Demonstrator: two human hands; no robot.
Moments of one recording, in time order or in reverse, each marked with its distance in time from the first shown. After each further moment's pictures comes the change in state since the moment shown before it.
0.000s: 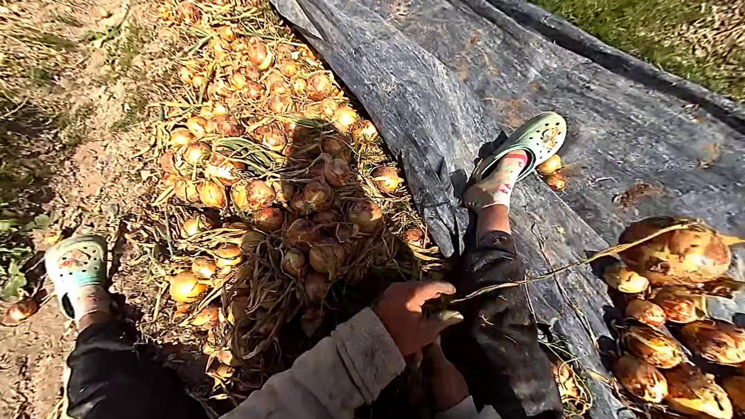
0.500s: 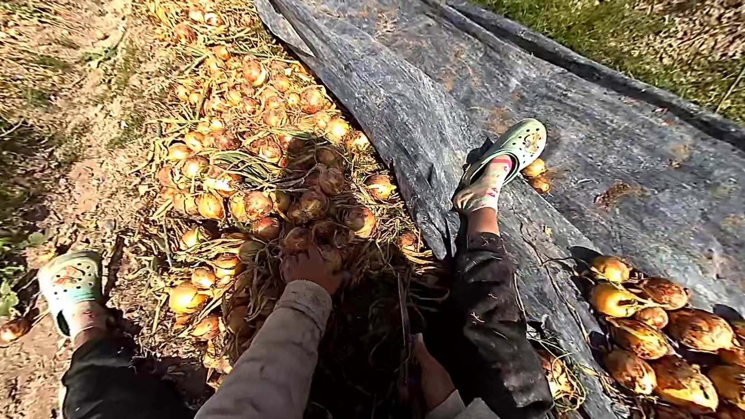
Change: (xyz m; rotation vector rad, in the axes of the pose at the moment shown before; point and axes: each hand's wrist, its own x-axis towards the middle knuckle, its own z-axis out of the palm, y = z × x) left_hand 0.019 -0.105 -0.082 0.767 0.134 -0.930; right_hand 0.091 0.152 -0.014 0.318 0.149 0.263
